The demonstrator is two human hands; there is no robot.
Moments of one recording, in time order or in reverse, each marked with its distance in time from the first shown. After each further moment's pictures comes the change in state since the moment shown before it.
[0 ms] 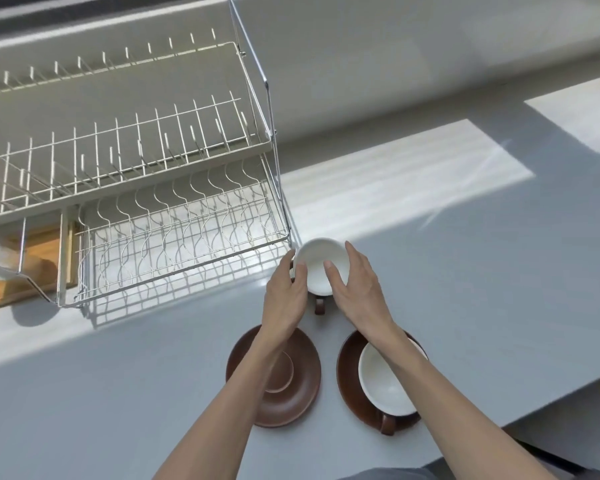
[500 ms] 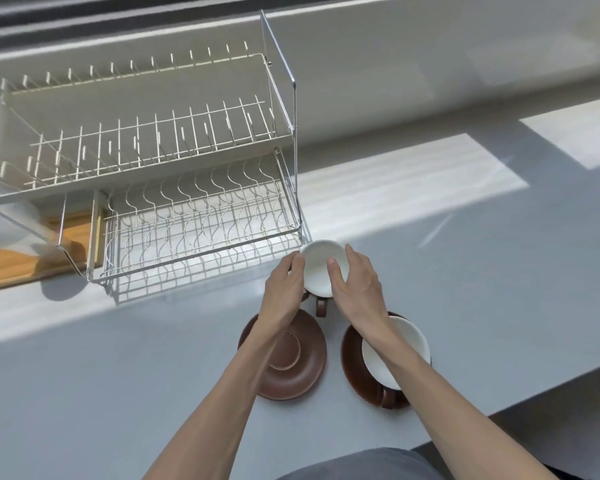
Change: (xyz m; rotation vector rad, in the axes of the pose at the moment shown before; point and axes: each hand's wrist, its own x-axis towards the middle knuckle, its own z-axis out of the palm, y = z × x) left_hand -0.039 0.013 -0.024 -0.259 -0.025 -0.065; right_hand -0.042 -0.025 0.000 -0.047 0.020 0.008
